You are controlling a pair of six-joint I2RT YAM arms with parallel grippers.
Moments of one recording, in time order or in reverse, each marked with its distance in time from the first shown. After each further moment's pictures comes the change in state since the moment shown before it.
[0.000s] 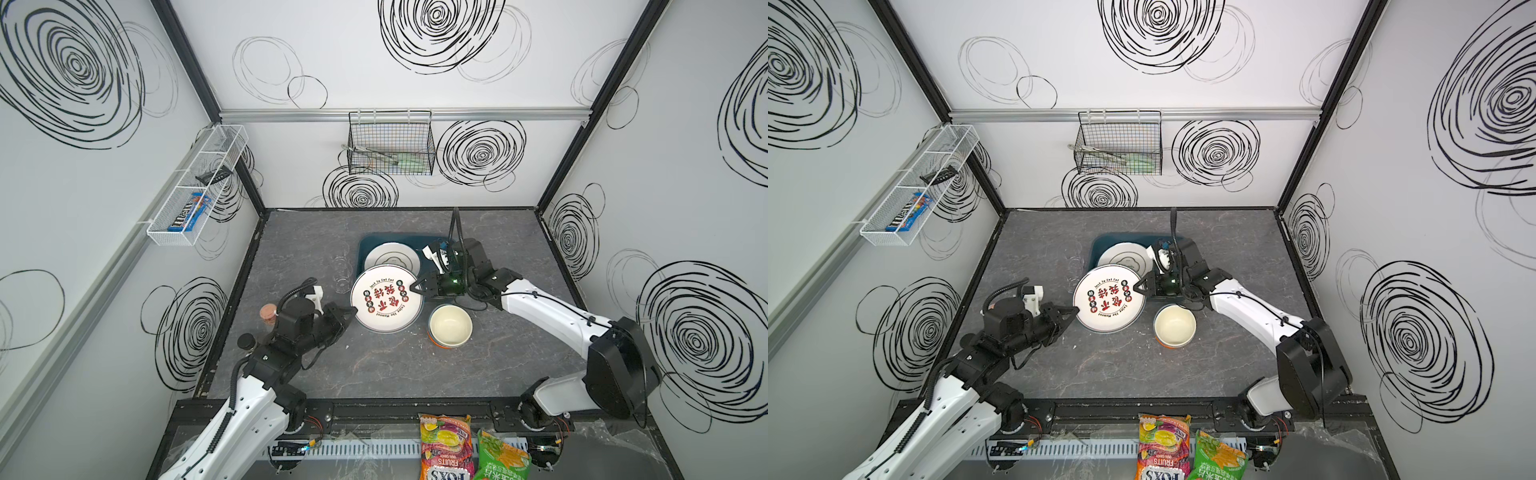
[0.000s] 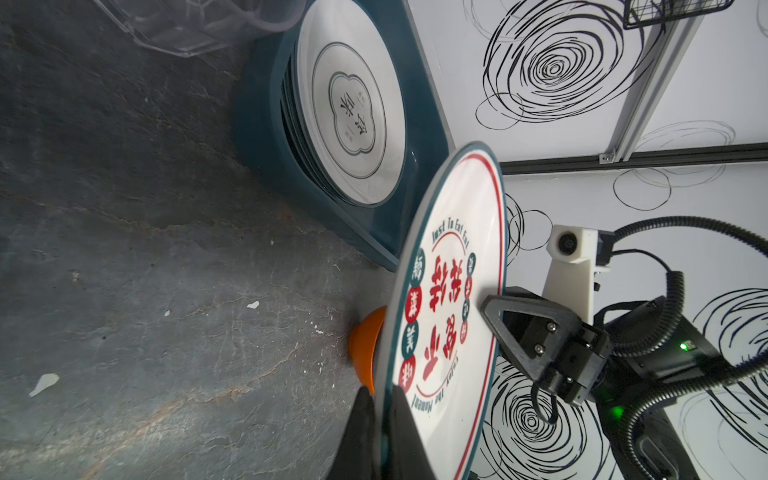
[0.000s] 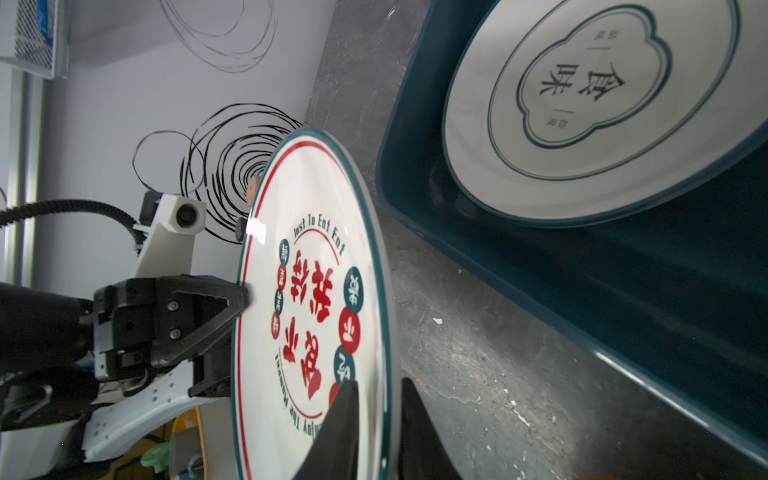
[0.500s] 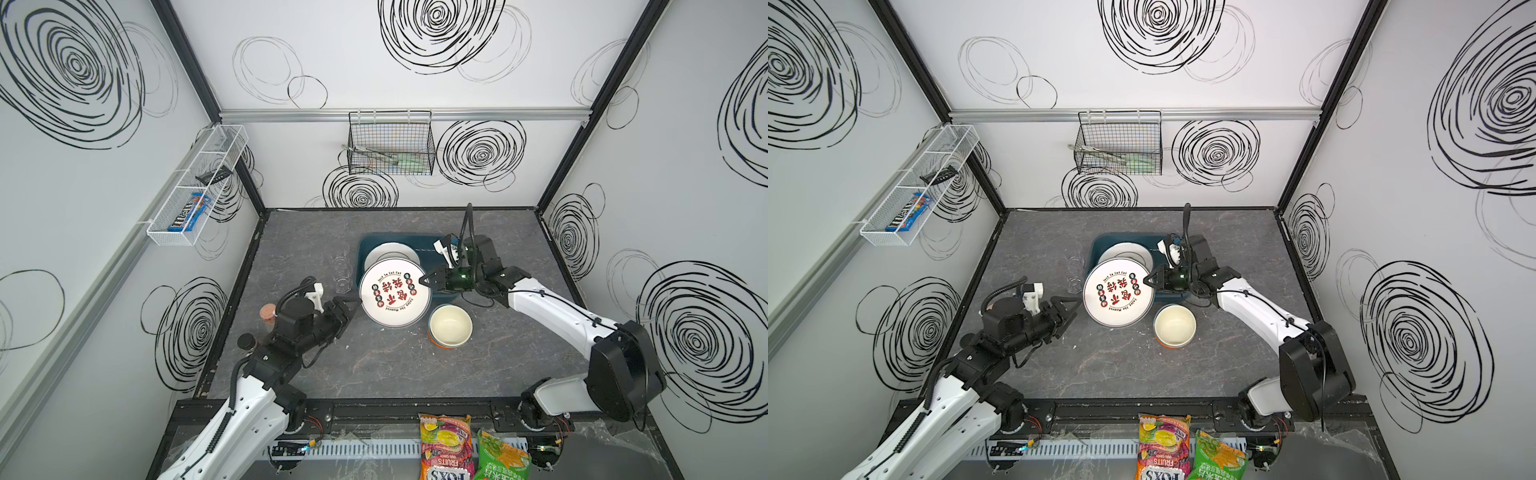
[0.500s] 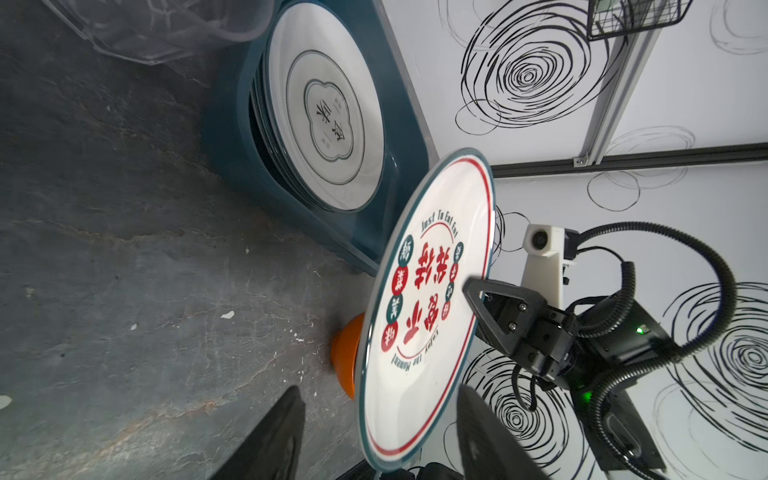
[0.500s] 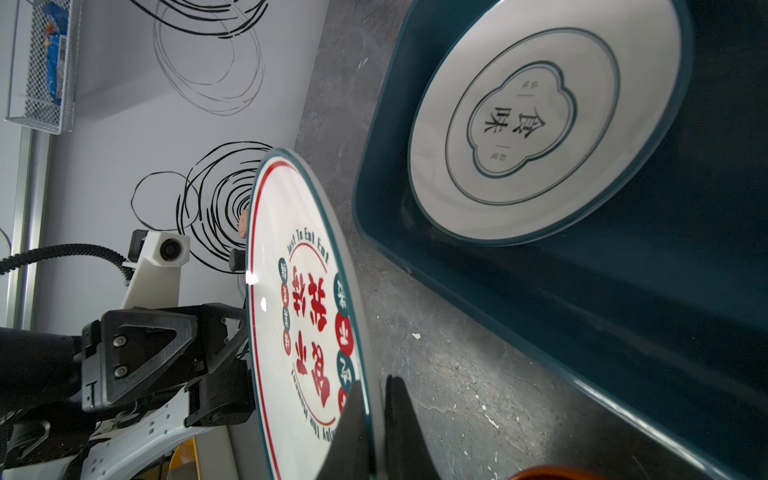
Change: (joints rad) left arm -0.009 -0.009 0.000 0.047 -0.011 -0.017; right arm -0.082 -0.014 -0.006 0.002 0.016 0.013
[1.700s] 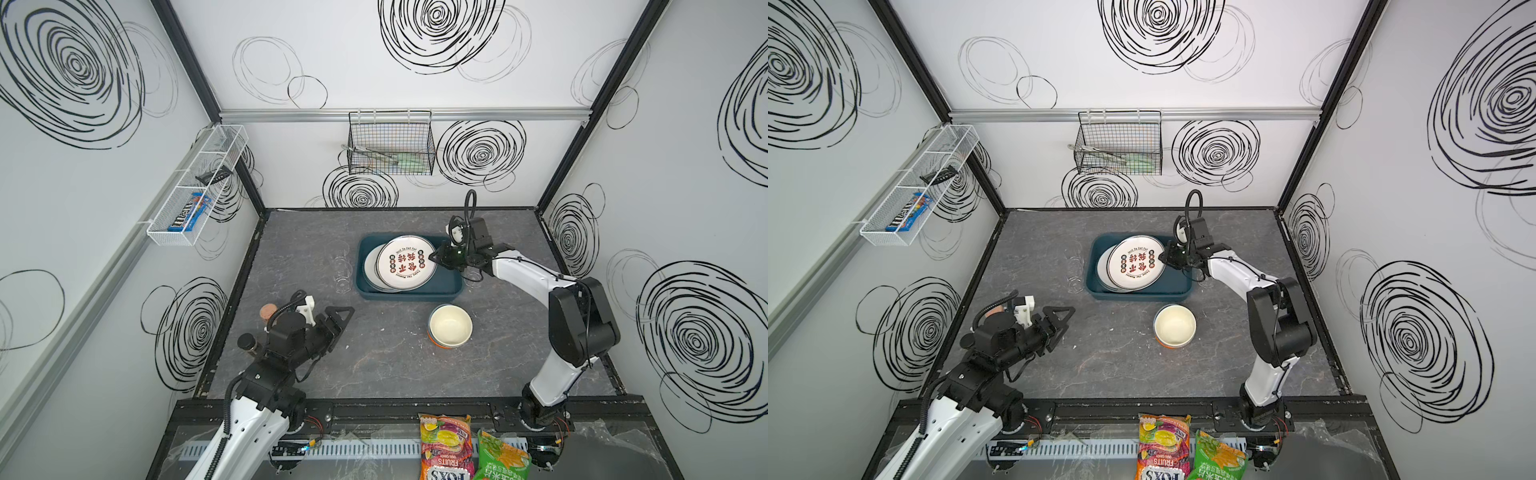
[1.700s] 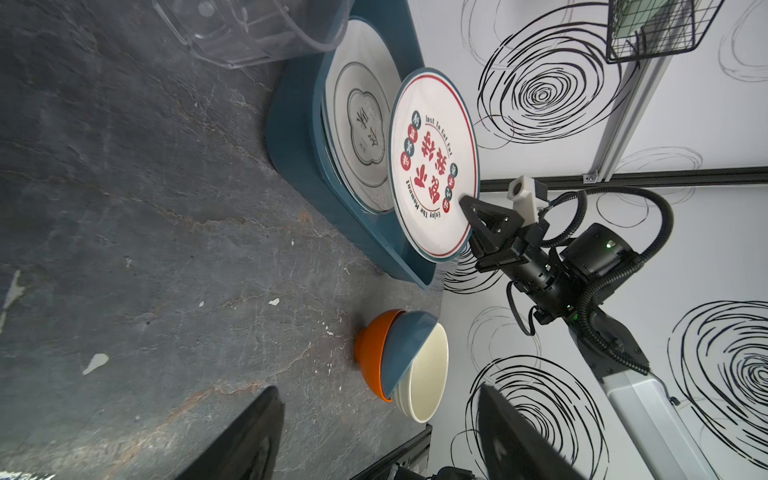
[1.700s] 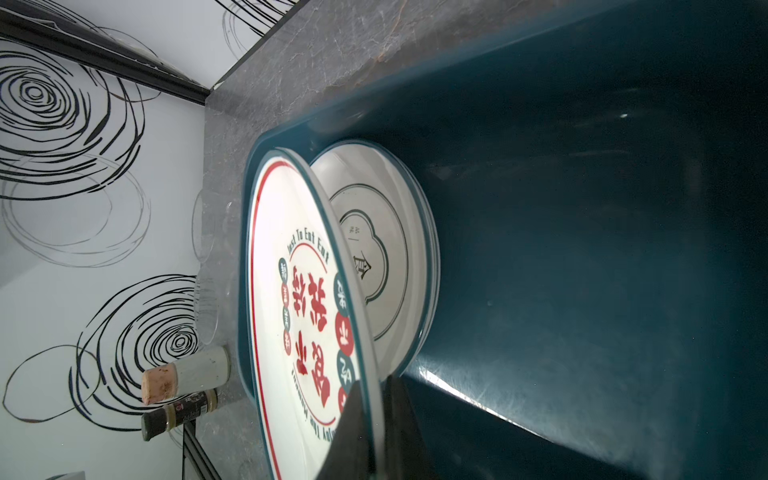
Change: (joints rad) left arm 0.063 -0.180 -0.099 -0.117 0.015 0.005; right arm -0.118 0.341 0.248 -0.009 0.203 0.073
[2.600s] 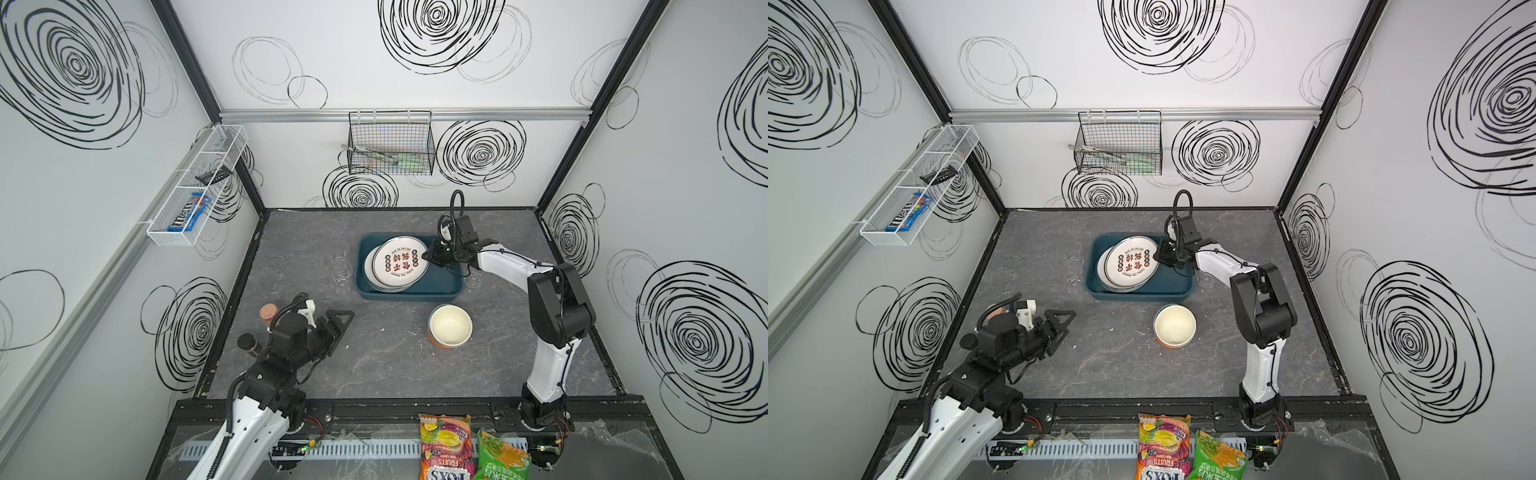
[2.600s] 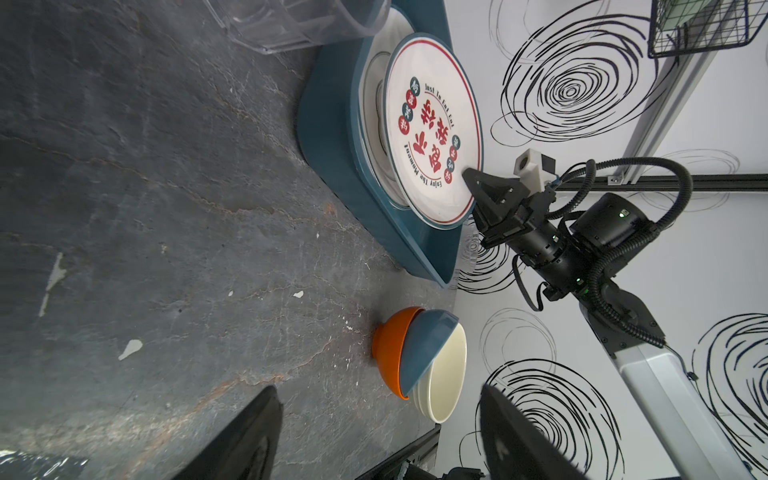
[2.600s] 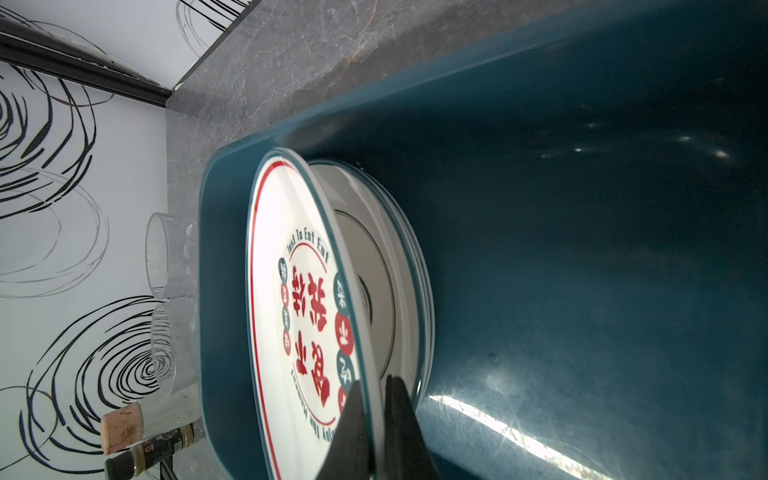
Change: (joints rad) left arm 0.006 0.000 -0.029 -0.015 0.005 -0.002; right arm 0.036 0.152 0.121 -0.007 0.052 0.017
